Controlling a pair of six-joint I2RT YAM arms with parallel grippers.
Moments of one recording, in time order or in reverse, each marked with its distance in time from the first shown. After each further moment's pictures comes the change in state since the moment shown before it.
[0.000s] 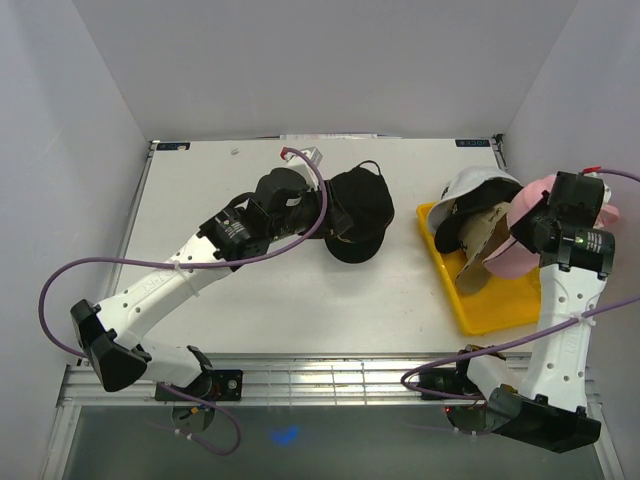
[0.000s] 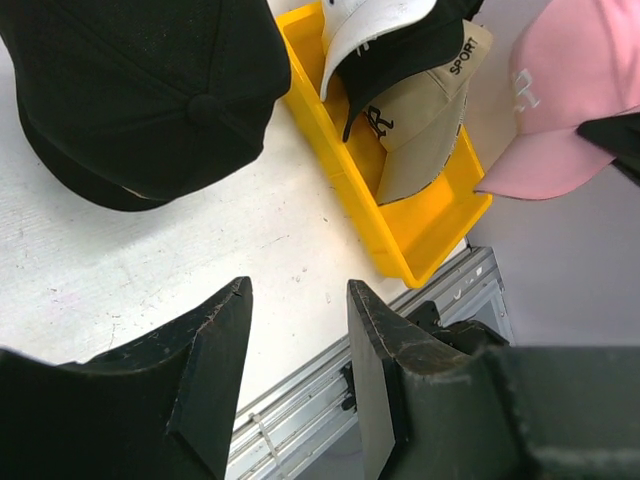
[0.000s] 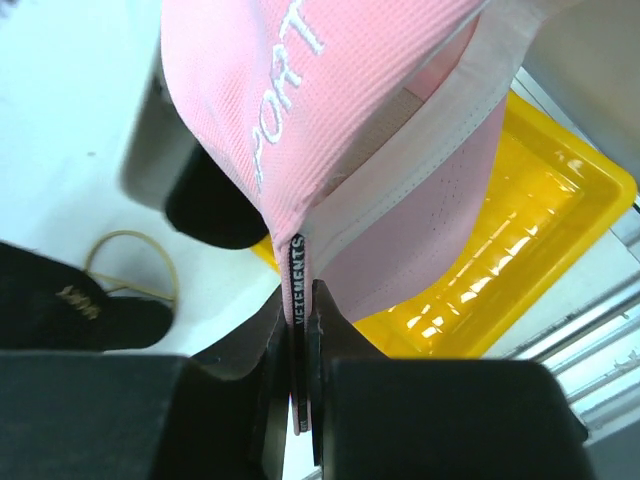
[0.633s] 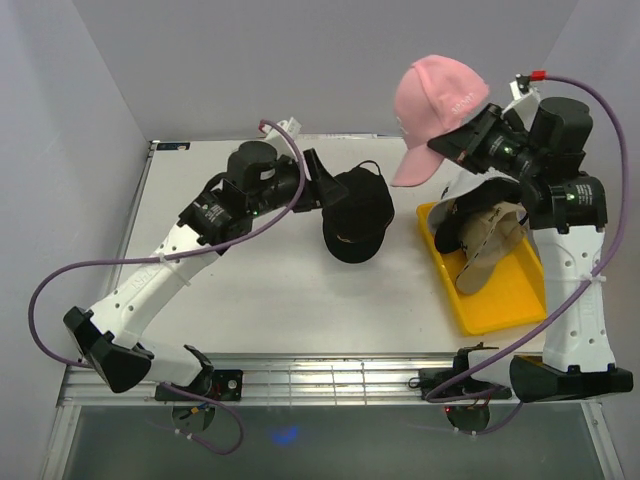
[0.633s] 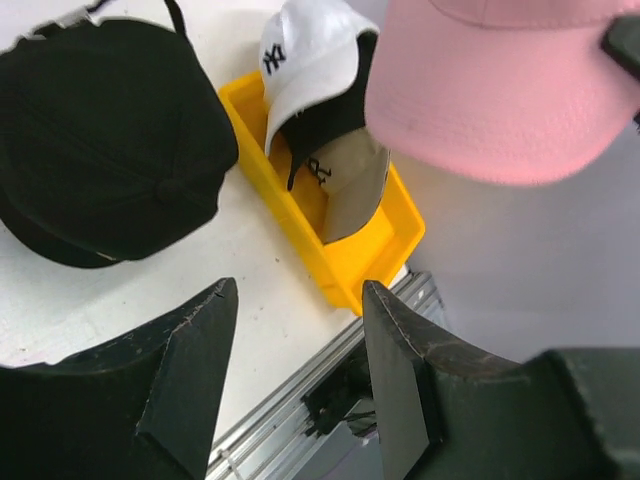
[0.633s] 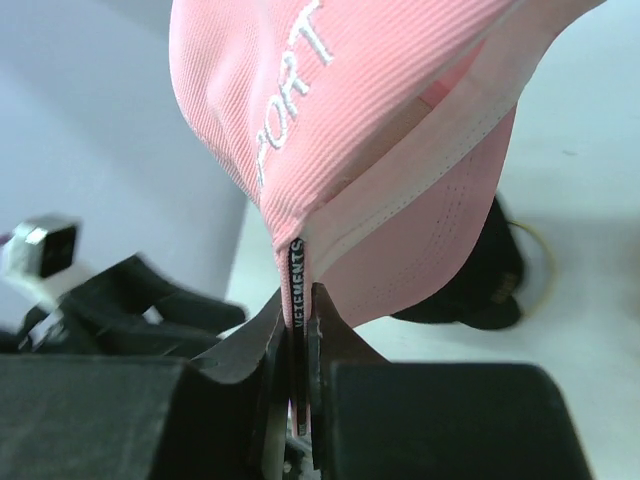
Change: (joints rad) left arm 0.077 0.005 0.090 0.045 0.130 0.002; right arm 0.268 0.212 0.401 0.256 -0.611 0.160
